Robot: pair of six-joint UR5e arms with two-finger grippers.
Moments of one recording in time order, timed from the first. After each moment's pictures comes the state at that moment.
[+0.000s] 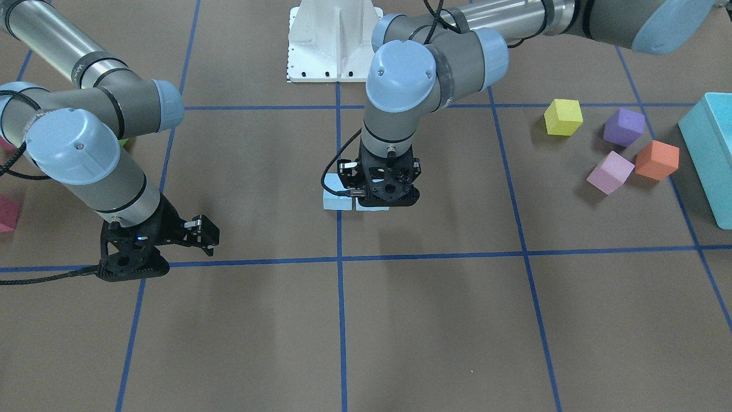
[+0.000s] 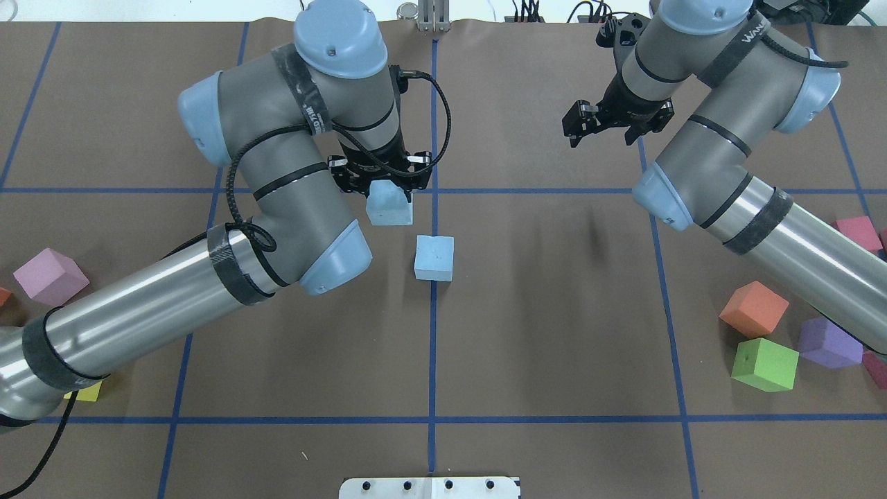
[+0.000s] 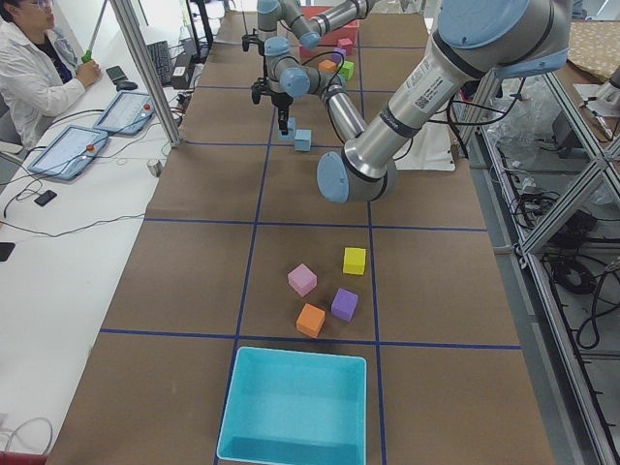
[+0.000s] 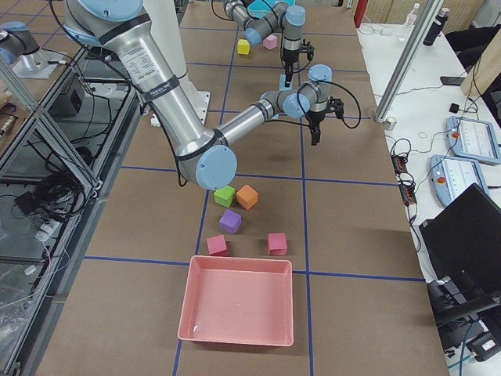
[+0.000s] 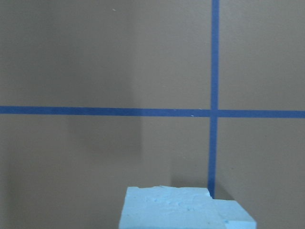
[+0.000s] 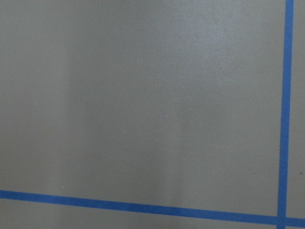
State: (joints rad) left arm -0.67 -2.49 -1.48 -1.47 -2.05 -1.10; right arm 0.91 -0.97 1.50 -1.44 2.11 0.82
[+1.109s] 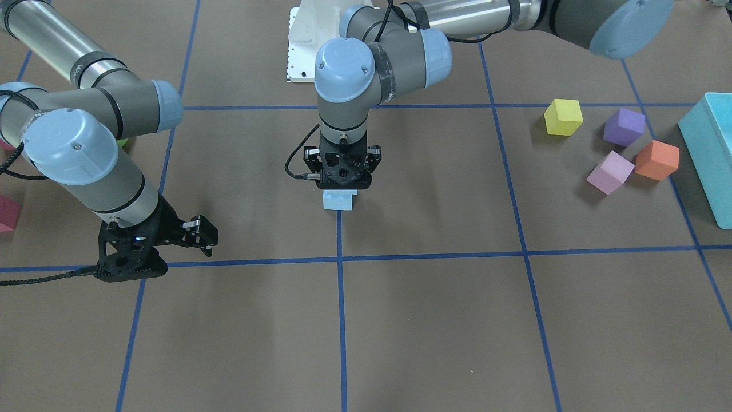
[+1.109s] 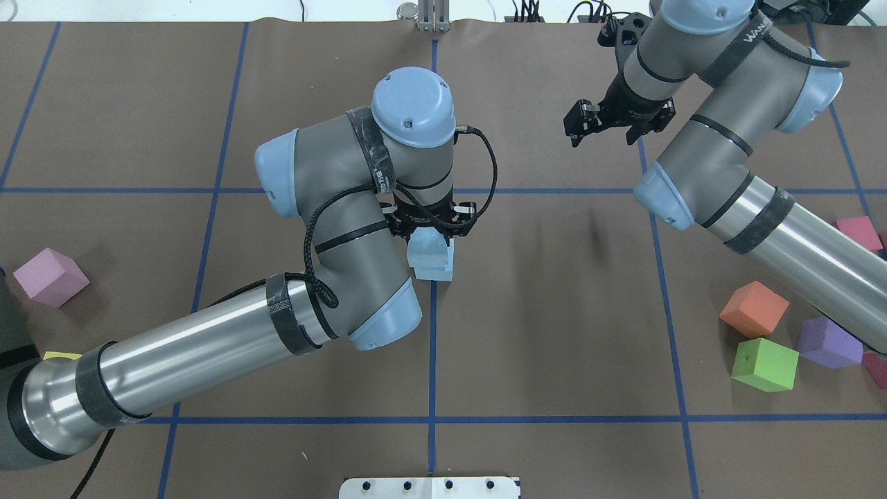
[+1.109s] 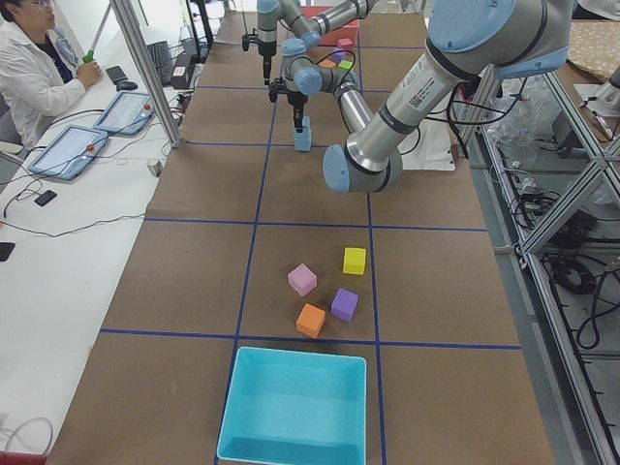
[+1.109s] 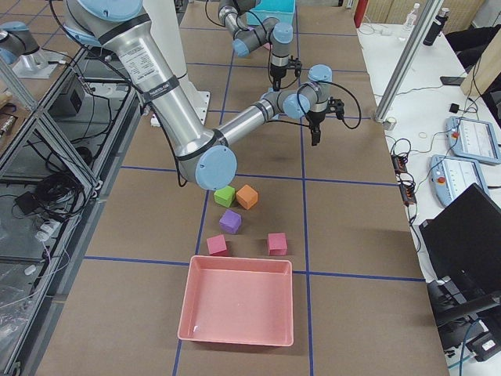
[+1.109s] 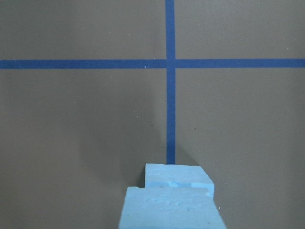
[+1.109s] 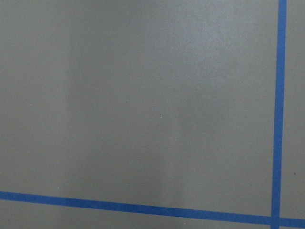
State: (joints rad) left arm -0.56 -2.53 -1.43 -1.48 -1.99 -1.15; right arm 0.91 -0.97 1.50 -1.44 2.11 0.82
